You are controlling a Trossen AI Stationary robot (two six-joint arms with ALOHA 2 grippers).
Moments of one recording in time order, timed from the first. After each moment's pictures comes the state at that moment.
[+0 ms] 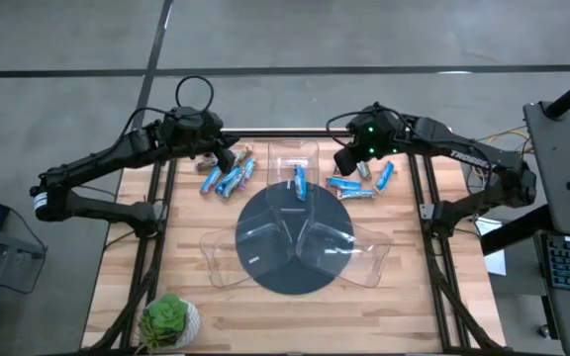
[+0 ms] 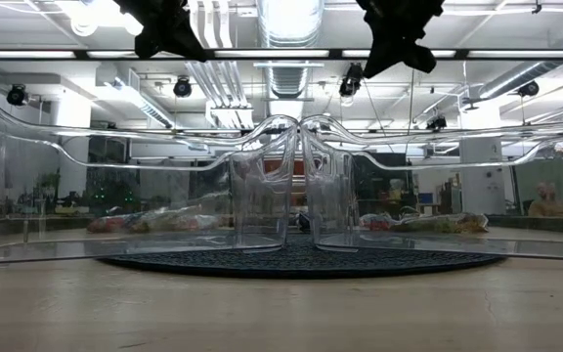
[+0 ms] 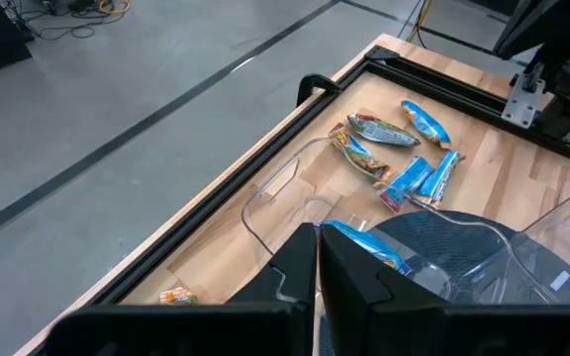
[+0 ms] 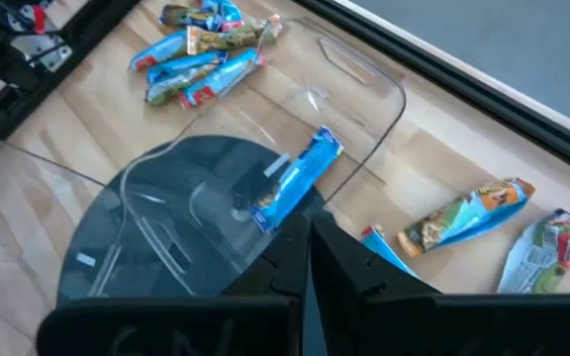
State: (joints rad) left arm 0.42 1.05 1.16 -0.58 -0.15 -0.15; right arm -0.38 1.33 1.36 -0.88 0.03 0.51
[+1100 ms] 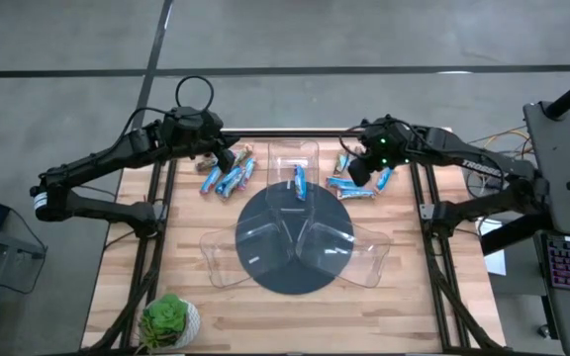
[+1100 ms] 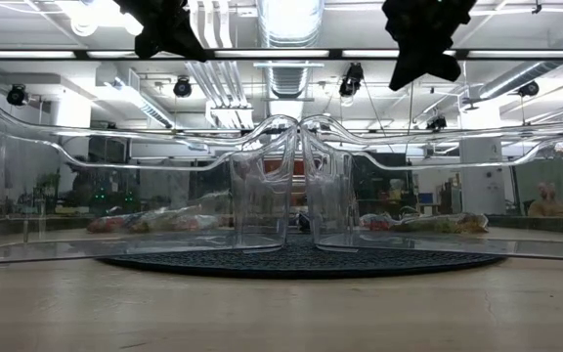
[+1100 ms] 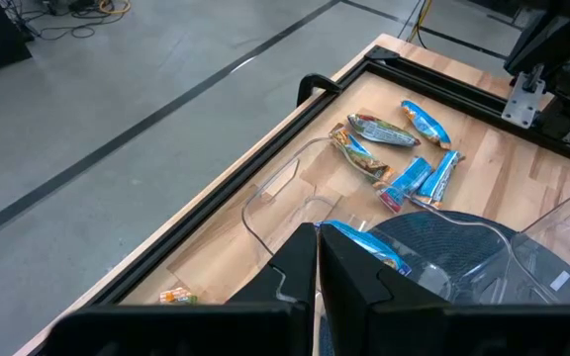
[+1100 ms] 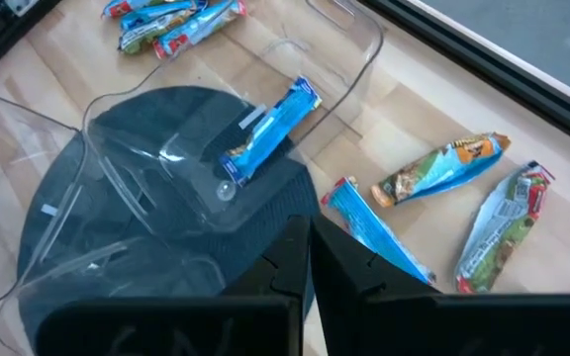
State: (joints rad) left arm 0.42 1.05 1.16 -0.58 -0.15 -0.15; right arm -0.38 1.18 1.18 -0.88 0.03 0.47
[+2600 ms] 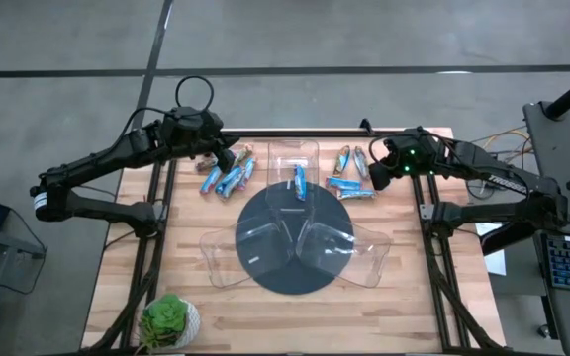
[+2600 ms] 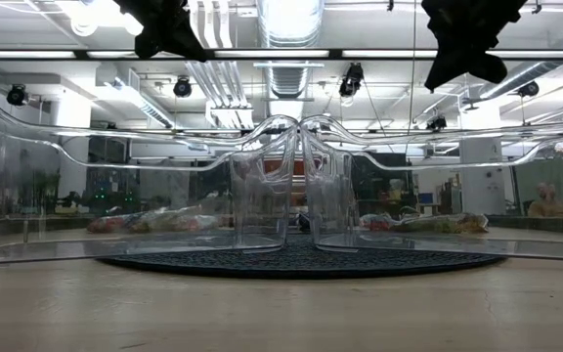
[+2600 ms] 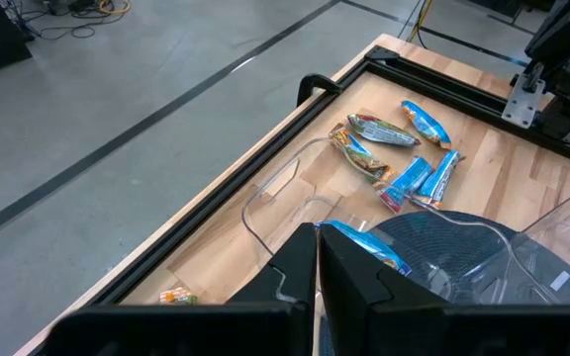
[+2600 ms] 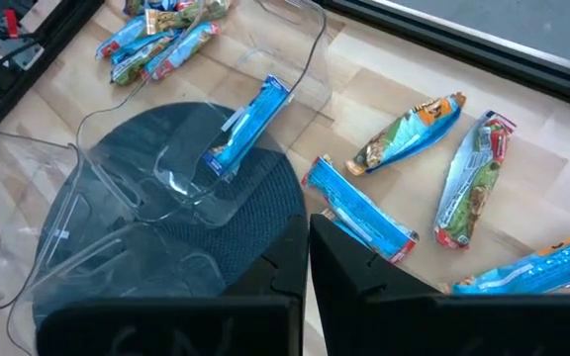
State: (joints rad) left arm 0.42 1.05 1.16 -0.58 -0.15 -0.15; right arm -0.38 0.92 0.99 -0.87 0.08 0.60
